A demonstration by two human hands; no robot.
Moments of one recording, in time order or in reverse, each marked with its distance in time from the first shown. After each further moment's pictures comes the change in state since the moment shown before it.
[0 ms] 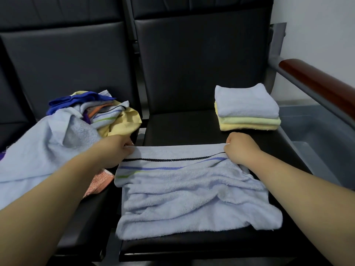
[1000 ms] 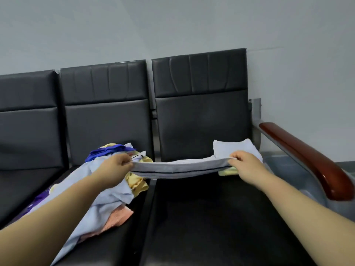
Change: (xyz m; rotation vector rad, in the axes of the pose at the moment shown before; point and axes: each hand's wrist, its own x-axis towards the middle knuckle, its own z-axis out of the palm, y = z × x) left_hand -0.080 0.014 -0.101 -0.374 0.372 -0.057; right_hand -0.083 -0.014 -0.116 0.495 0.187 -0.208
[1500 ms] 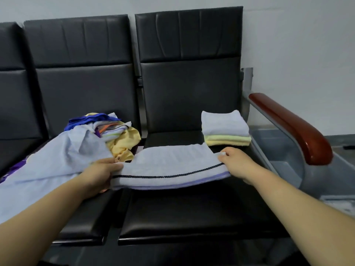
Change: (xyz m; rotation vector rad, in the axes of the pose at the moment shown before) left_hand -0.064 -0.026 0.082 -0.839 -0.253 -0.440; right_hand -0.036 0.057 0.031 0.006 -0.164 0.160
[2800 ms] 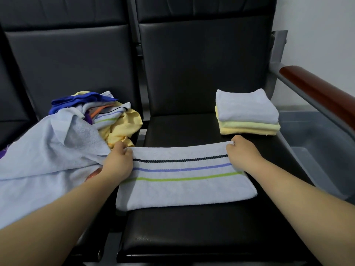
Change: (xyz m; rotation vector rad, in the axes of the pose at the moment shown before) left_hand 0.098 -0.034 0.031 0.610 0.377 0.154; right_hand 0.084 0.010 0.053 -0.188 0.057 0.159
